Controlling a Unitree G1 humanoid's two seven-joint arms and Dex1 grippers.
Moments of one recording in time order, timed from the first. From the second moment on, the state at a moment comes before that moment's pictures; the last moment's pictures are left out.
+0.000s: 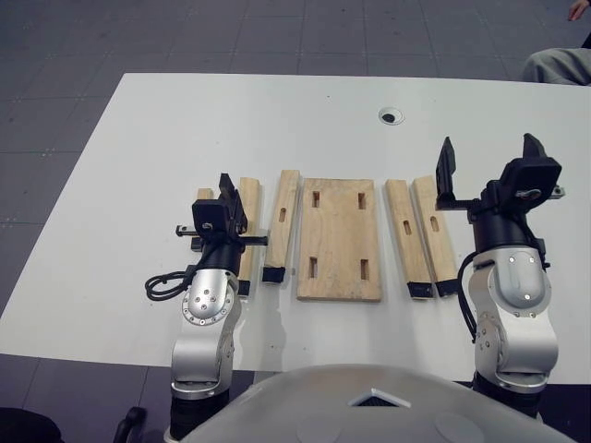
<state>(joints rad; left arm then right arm) 0.39 0.06 -0.08 -0.57 -0.02 0.48 0.04 0.17 -0.09 0.02 -0.78 -0.04 0.46 -0.01</state>
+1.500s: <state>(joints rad) 0.01 0.09 0.14 -0.79 -0.19 0.72 -0.01 0.18 -0.07 0.04 -0.75 -0.04 0.45 -0.01</state>
